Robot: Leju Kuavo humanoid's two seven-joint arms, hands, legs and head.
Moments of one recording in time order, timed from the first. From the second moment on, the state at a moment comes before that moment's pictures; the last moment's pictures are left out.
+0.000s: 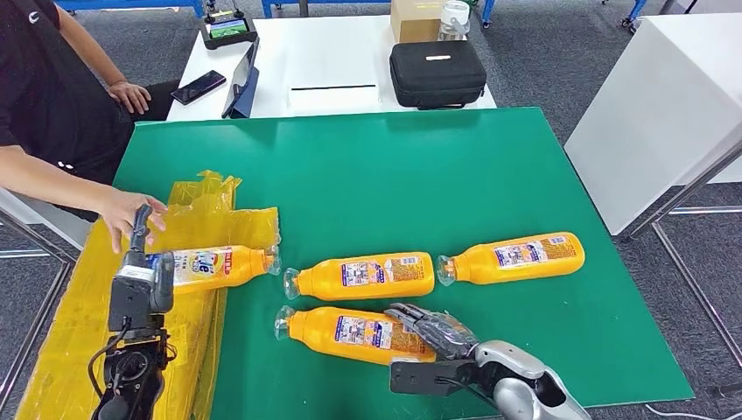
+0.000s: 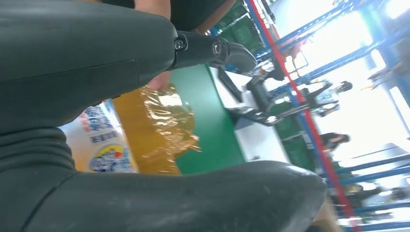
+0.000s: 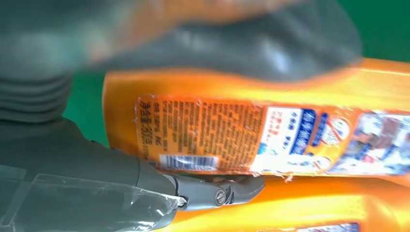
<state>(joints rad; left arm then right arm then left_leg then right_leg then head) -0.06 0.02 0.06 -1.37 -0.24 0.27 -0.51 -0.13 -0.30 0.67 -1.43 0.62 0.21 -0.04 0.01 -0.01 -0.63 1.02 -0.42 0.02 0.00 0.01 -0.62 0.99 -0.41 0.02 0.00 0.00</state>
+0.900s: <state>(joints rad) -0.06 0.00 0.01 -1.54 0.04 0.19 -0.54 -0.16 -0.23 0.80 -1.32 0.83 0.17 0.05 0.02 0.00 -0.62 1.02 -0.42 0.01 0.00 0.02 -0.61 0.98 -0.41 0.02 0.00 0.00</state>
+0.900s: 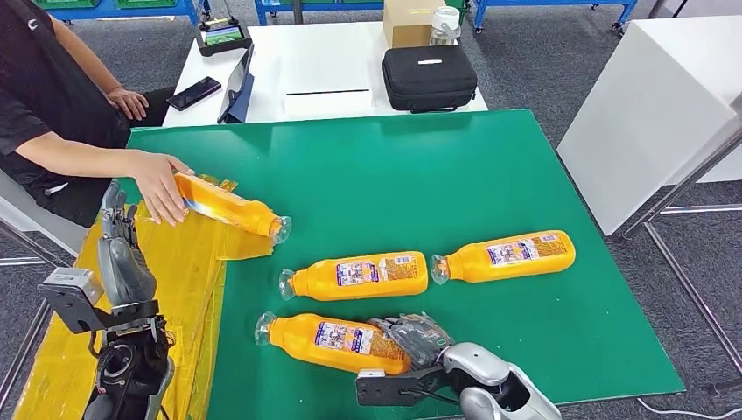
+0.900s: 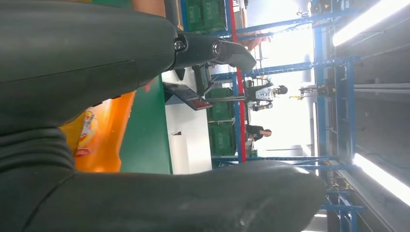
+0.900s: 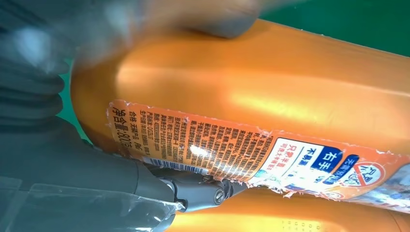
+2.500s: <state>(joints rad) -0.02 -0.03 -0.10 -1.53 0.78 -0.26 -0.27 -0.23 -0.14 0.37 -1.46 0.33 0.00 -0.25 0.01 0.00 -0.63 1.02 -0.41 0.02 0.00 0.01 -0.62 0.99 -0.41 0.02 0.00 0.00</state>
